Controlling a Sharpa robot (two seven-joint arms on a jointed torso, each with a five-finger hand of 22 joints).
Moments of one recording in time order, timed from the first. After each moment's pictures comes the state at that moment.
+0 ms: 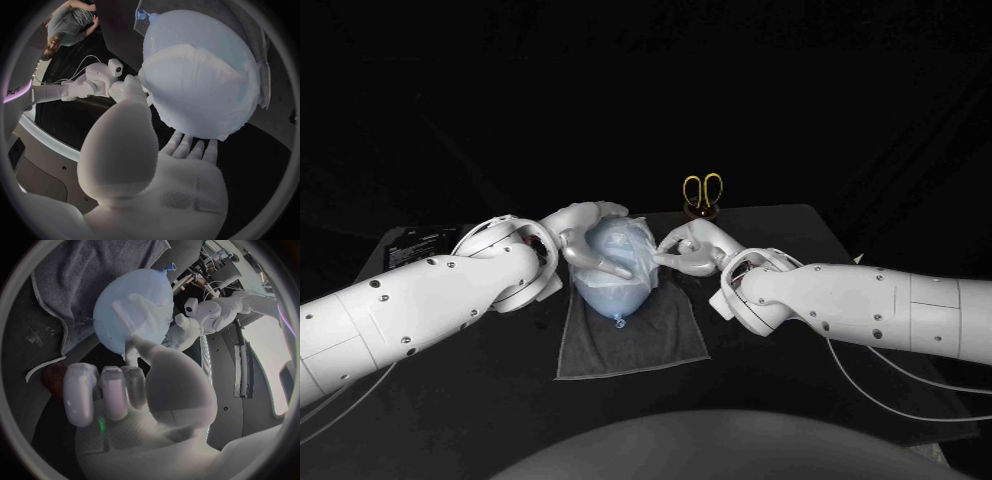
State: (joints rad) left arm 1.12 -0.63 -0.03 1.40 -1.20 -0.17 -0.06; left_hand 1.44 -0.31 -0.23 0.30 0.05 0.24 0.14 0.24 0.16 0.25 0.20 0.26 0.07 0.05 0.21 0.03 0.05 0.07 0.13 0.29 0.03 0.03; right arm 1.02 -0.78 -0.15 1.53 -0.86 -0.65 0.02; right_hand 1.25 -0.03 0.49 -0.01 0.04 1.01 0.07 0.45 0.47 1.47 -0.01 1.57 1.31 1.45 -0.04 1.57 1.31 0.04 1.46 0.05 1.48 1.31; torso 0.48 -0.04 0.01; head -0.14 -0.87
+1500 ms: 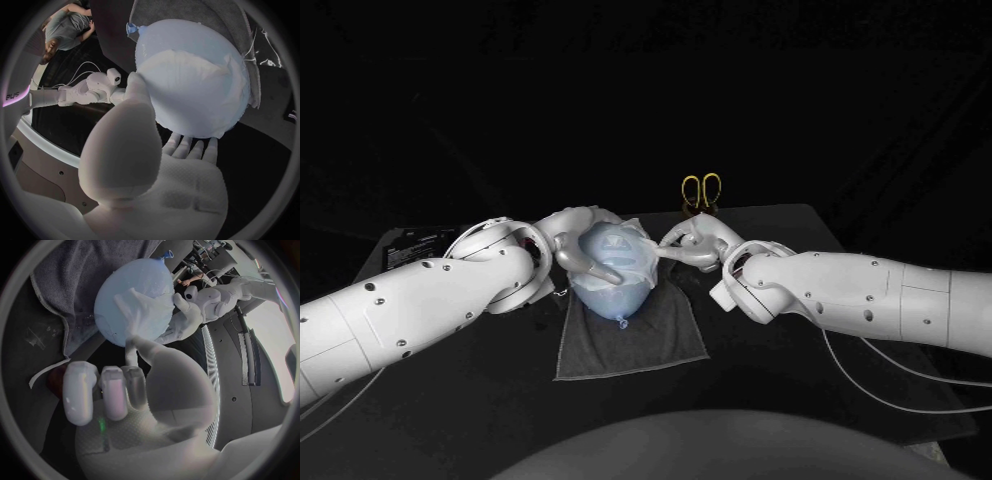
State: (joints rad) left arm 1.12 -0.64 -0.04 1.38 -1.24 -0.14 -0.08; left_hand 1.51 -0.31 -0.23 0.30 0.05 0.30 0.14 0.27 0.18 0.27 0.18 0.27 0.07 0.05 0.19 0.03 0.06 0.07 0.12 0.30 0.03 0.03; right arm 1.03 -0.76 -0.15 1.44 -0.70 -0.57 0.09; right_hand 1.25 -0.04 0.50 -0.01 0.05 1.01 0.06 0.46 0.47 1.47 0.00 1.56 1.31 1.45 -0.04 1.57 1.31 0.04 1.47 0.04 1.44 1.31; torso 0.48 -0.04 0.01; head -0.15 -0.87
